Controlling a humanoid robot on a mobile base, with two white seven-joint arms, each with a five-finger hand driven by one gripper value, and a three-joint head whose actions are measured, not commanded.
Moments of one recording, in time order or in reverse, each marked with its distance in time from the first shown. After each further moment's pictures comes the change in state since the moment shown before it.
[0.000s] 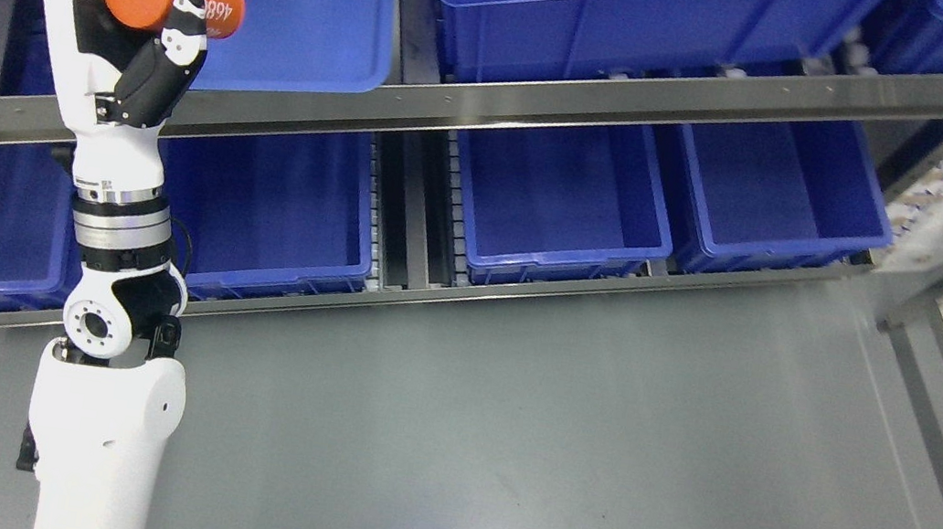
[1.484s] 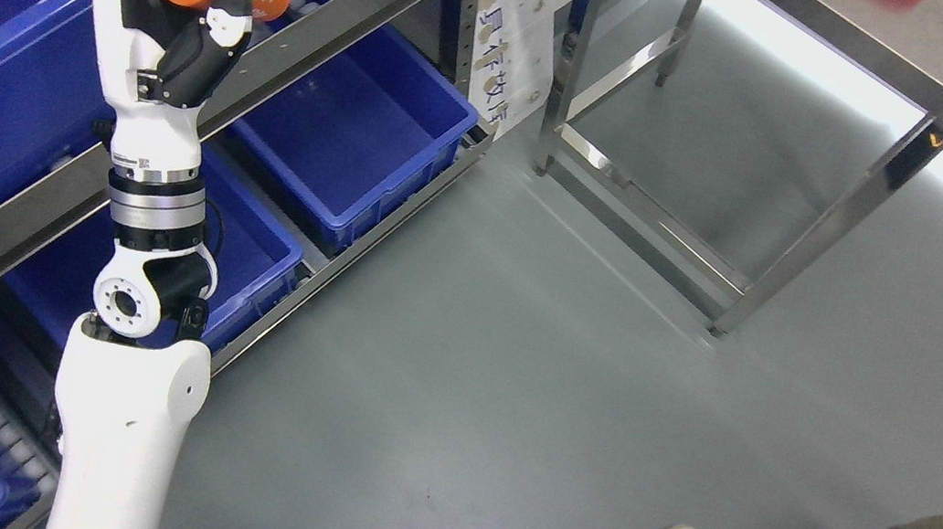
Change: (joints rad) left arm -0.047 0.000 -0.086 0.015 0.008 0.014 0.001; right arm 0.001 0.000 0.000 0.000 0.000 0.001 0.000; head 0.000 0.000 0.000
